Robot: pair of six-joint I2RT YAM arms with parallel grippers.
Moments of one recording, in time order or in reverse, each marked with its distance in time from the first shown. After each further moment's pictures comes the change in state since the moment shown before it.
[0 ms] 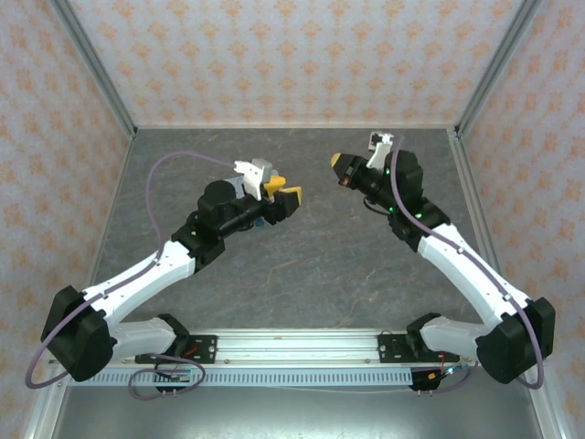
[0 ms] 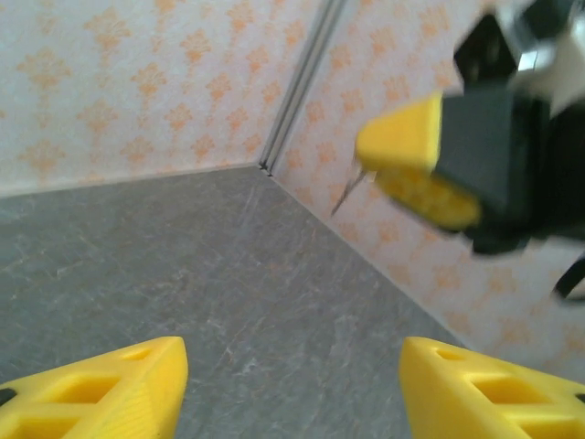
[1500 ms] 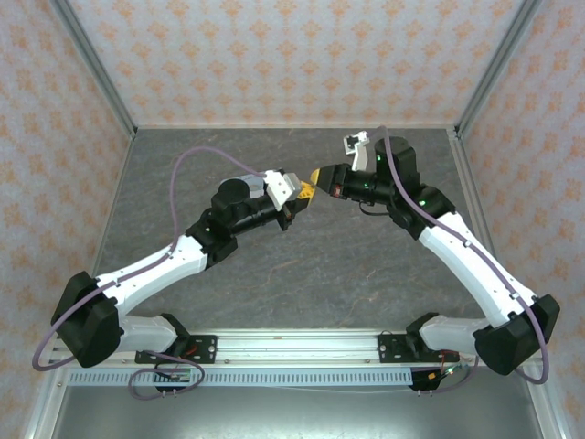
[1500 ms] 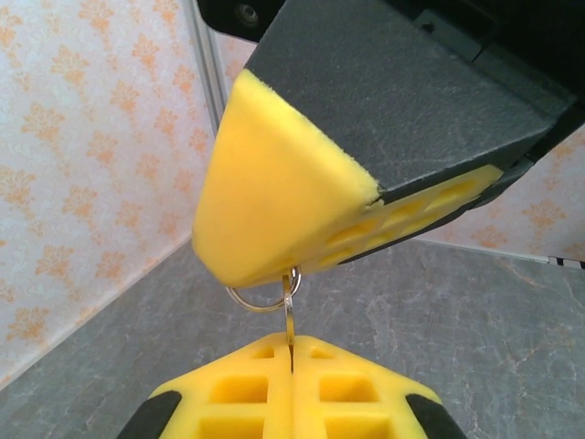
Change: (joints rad) left arm -0.066 0.093 0.068 0.066 0.104 0.454; right arm 0.058 0.048 0.188 -0.330 -0.281 -0.020
